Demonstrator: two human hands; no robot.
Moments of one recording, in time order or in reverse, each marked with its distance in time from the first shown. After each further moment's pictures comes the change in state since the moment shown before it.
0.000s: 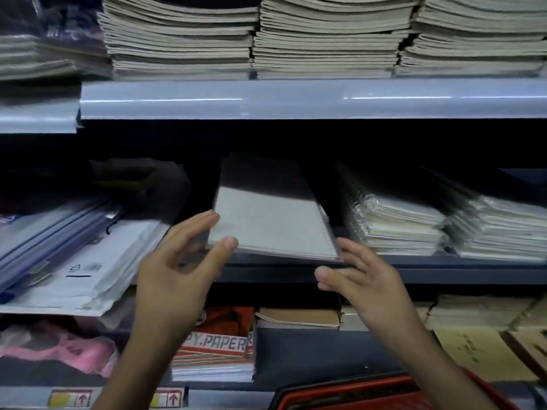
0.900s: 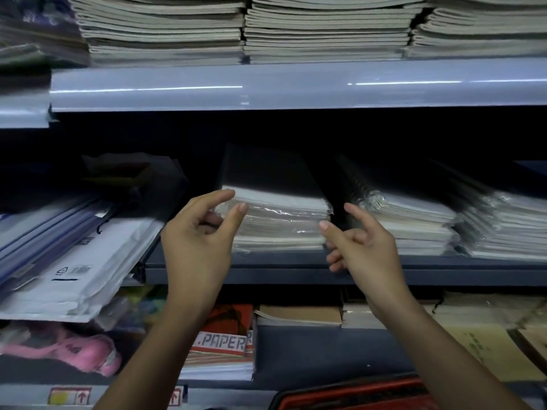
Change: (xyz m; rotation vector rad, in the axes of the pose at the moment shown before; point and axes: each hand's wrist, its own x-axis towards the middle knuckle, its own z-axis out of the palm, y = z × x) left_hand 0.046 -0.020 0.046 0.059 0.110 0.144; right_hand 0.064 0.006 0.002 -0.041 0.144 -0.070
